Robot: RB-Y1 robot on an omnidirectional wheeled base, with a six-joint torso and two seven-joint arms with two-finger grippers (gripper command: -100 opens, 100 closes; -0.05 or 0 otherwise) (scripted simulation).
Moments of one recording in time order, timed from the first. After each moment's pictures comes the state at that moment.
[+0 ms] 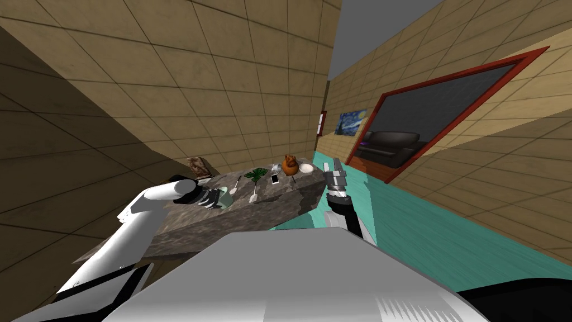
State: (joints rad) left arm -0.02 0.84 0.46 -1.64 0.89 1.65 0.17; right arm 0.47 0.02 0.07 -2.24 0.08 -0.53 -0.06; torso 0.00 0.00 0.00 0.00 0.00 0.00
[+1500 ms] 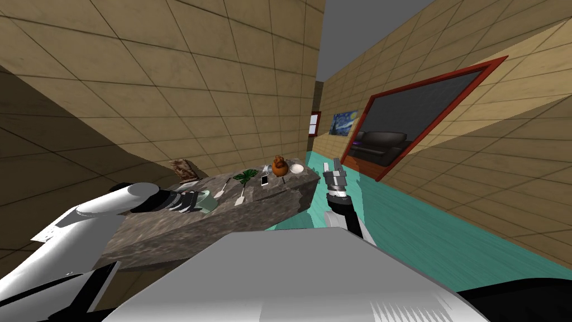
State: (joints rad) left arm -0.03 1.02 0.59 -1.20 1.04 1.49 -0.12; right arm 0.47 0.02 0.07 -2.24 0.08 -0.53 -0.06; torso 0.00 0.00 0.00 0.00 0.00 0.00
